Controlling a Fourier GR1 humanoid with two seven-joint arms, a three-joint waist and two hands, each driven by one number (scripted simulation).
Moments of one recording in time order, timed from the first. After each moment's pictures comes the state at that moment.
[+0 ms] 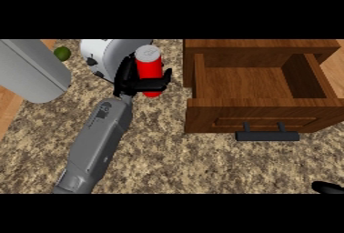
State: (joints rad) left arm -0.77 0.00 0.03 -0.82 0.15 0.13 -0.19; right arm 0.09 -0.10 -0.33 -2.24 -0.08 0.09 0.30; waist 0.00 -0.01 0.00
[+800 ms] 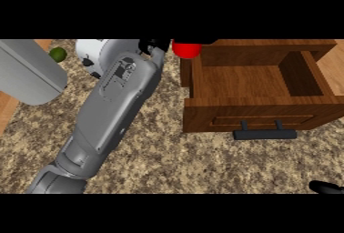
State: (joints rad) left arm -1.15 0.00 -0.09 -0.90 0.19 0.35 0.19; right arm 0.07 -0.09 -0.31 -2.26 -0.06 0.08 0.32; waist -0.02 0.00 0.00
